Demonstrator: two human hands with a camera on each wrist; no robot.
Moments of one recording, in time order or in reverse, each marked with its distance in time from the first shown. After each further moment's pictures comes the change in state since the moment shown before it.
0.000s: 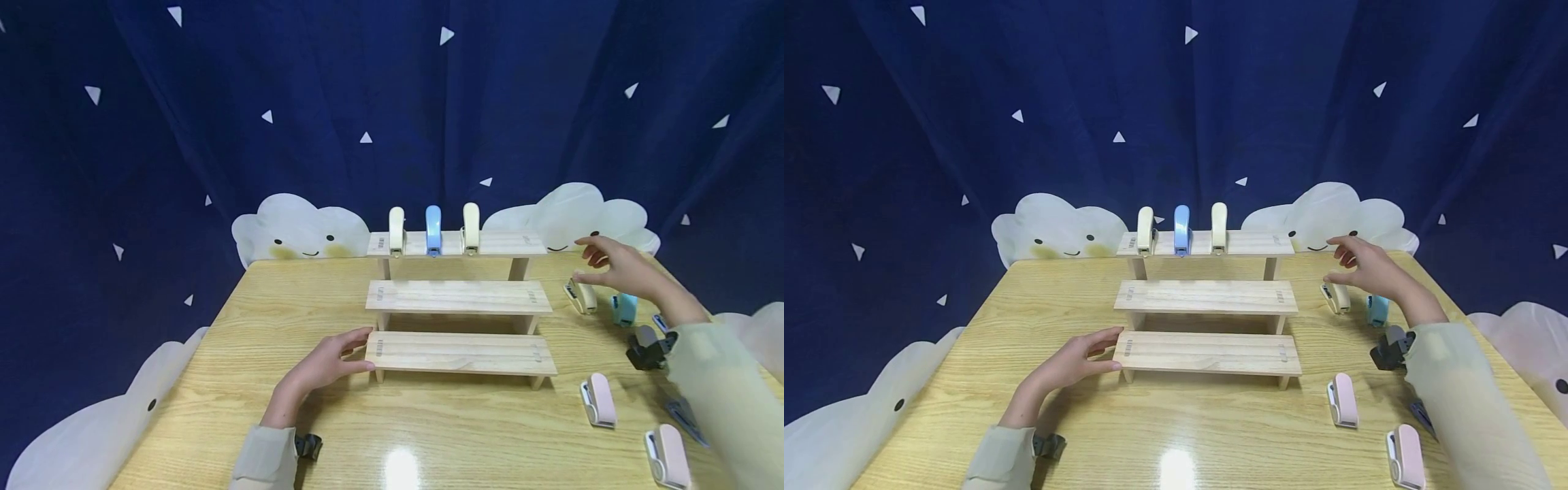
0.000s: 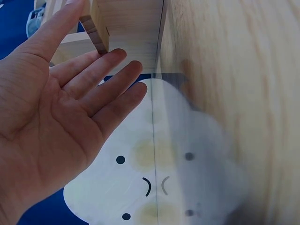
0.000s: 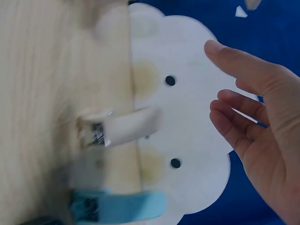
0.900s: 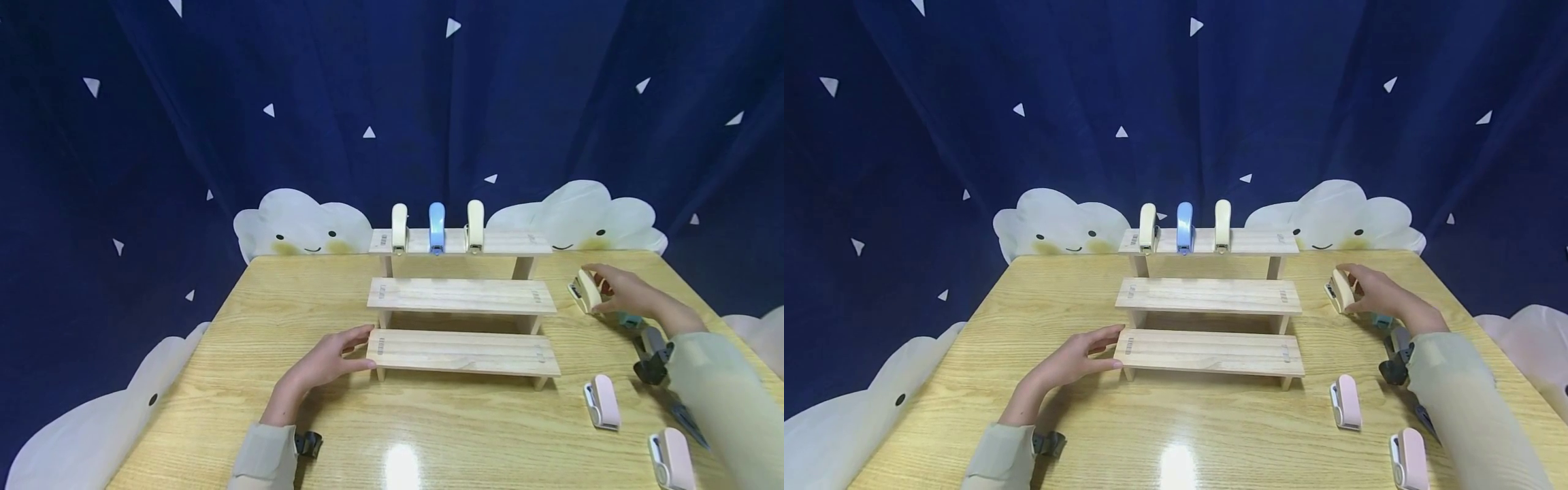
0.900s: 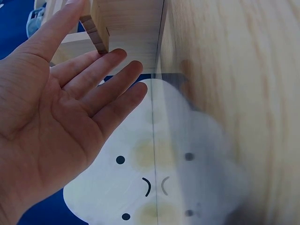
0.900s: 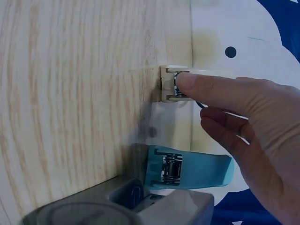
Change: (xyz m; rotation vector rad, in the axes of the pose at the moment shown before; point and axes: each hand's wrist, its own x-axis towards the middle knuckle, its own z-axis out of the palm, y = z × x) left_hand 0.000 0.002 0.000 -0.006 -0.003 -0.021; right_hand -0.004 0.057 0.040 -0.022 -0.247 0.021
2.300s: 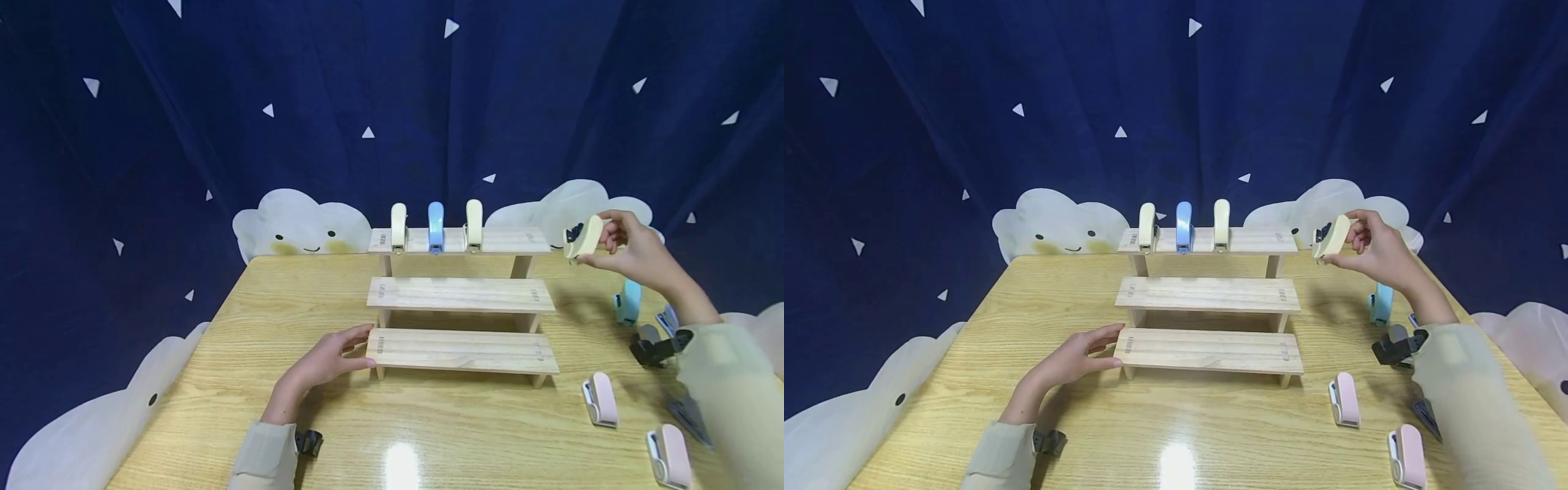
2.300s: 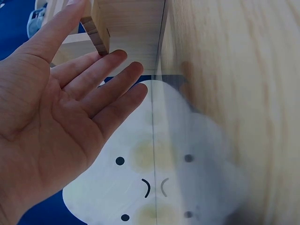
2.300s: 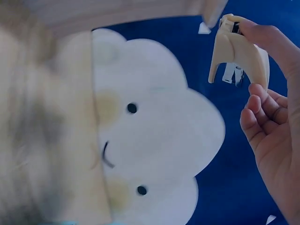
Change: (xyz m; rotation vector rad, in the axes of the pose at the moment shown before) left_hand 0.000 0.000 0.000 0.000 -0.004 0.008; right_hand -0.013 -0.075 -0.057 0.199 0.531 -0.047
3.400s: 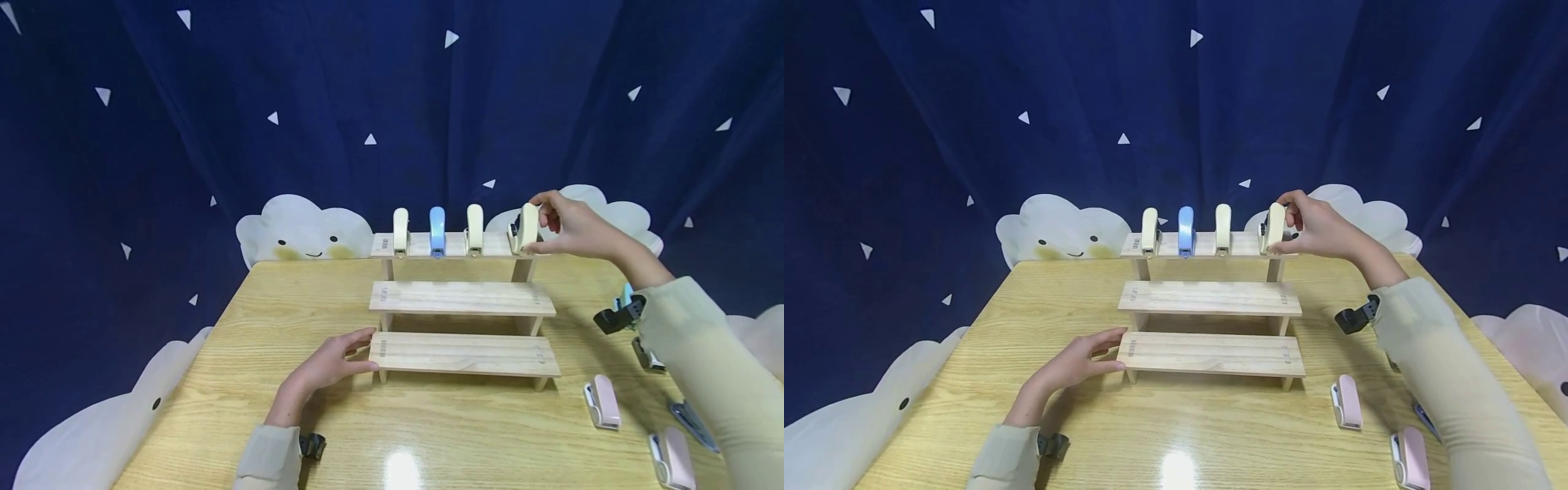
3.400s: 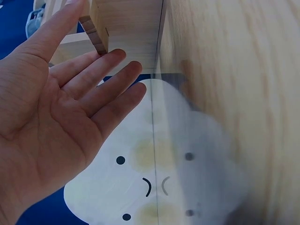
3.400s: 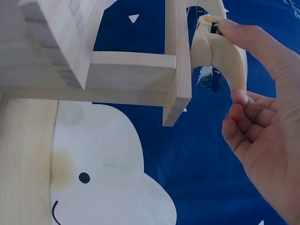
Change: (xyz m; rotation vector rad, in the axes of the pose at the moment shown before) left_hand -0.002 0.001 0.000 0.000 0.007 -0.017; right_hand 0.057 -0.087 0.017 -0.095 -0.183 -0.276
